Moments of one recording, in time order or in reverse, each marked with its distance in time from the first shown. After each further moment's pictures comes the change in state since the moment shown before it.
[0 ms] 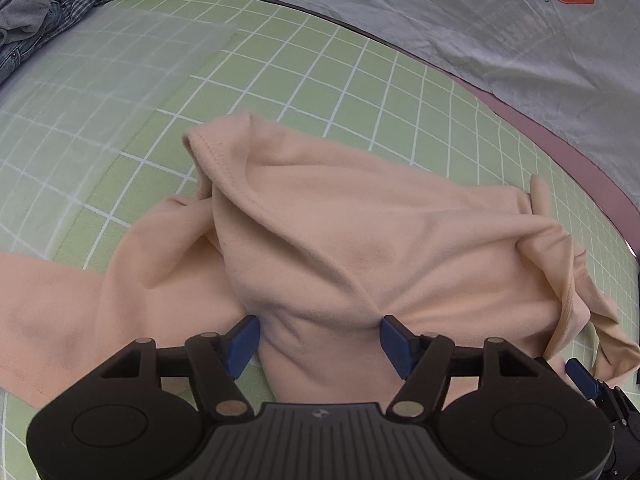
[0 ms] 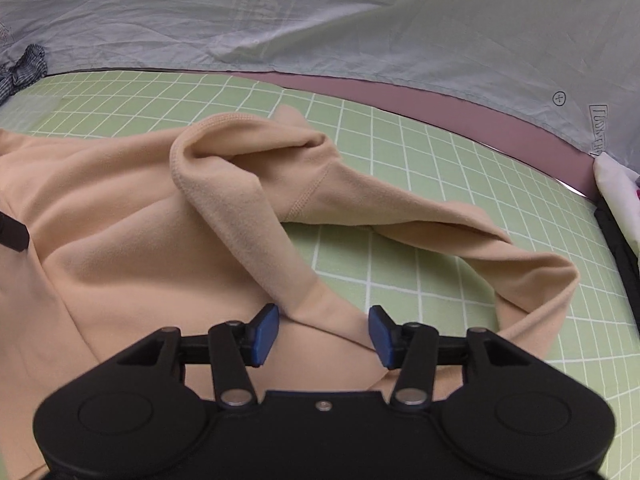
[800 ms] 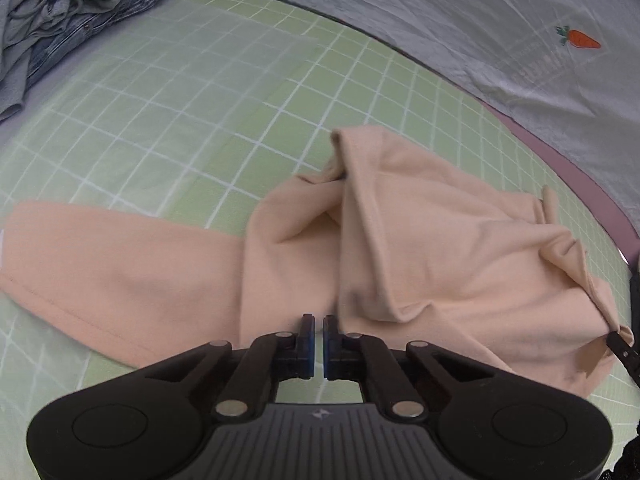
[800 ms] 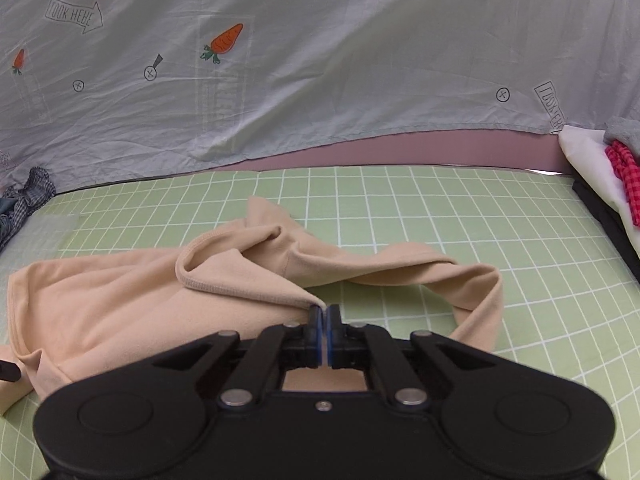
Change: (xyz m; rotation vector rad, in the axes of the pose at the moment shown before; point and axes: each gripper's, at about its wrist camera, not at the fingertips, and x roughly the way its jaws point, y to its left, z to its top) left arm -0.051 0.086 -0.012 -0.072 -0.029 -0.009; right arm -0.057 -0.047 0.005 0.242 -0.114 0.089
